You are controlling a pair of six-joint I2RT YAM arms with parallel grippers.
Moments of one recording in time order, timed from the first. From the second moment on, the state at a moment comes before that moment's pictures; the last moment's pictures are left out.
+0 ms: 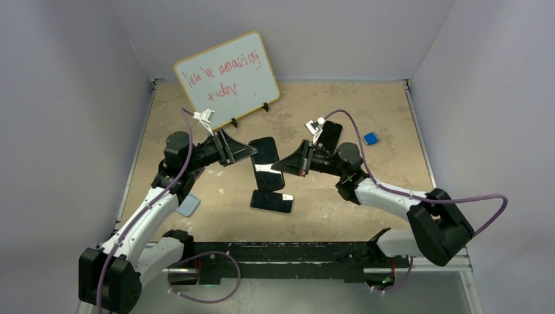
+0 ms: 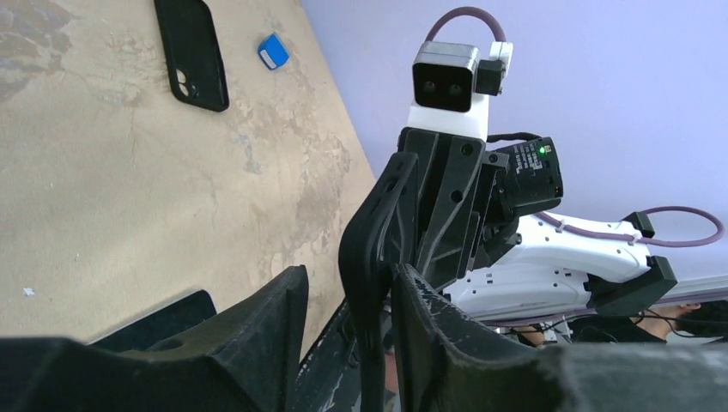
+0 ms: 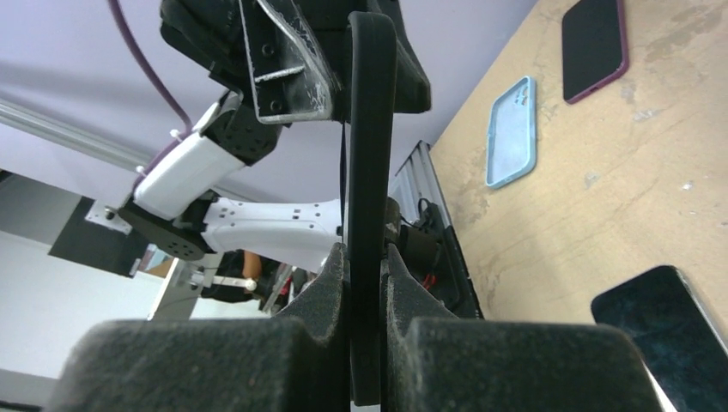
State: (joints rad) left arm -0.28 0.95 0.62 0.21 0.73 -0.96; right arm 0.63 1.34 0.57 0.91 -0.73 1.17
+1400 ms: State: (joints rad) left arm -0.28 1.01 0.45 0.60 0.86 -1.15; right arm 0.65 1.30 0.56 0.79 -0.67 1.10
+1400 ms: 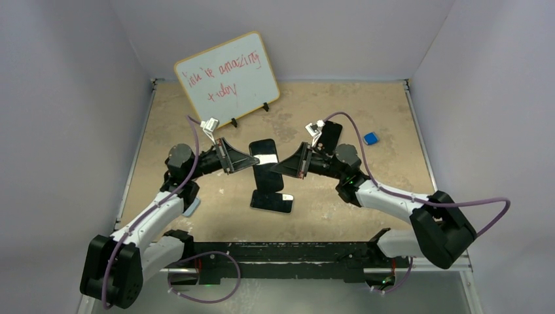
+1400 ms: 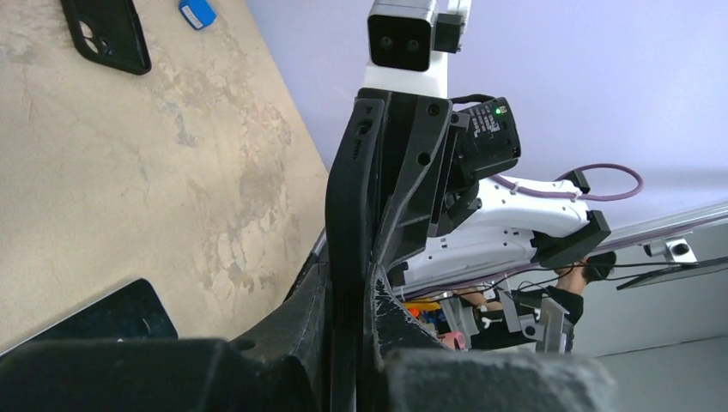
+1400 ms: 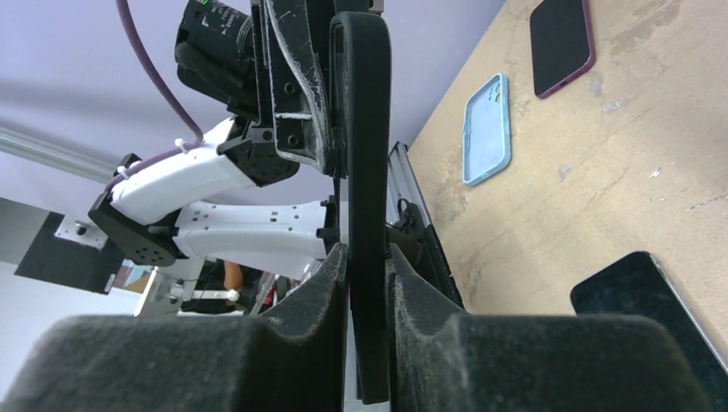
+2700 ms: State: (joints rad) left arm -0.29 1.06 0.45 0.67 0.80 -1.19; right arm 0.66 1.36 0.45 0.99 -0.71 1.18
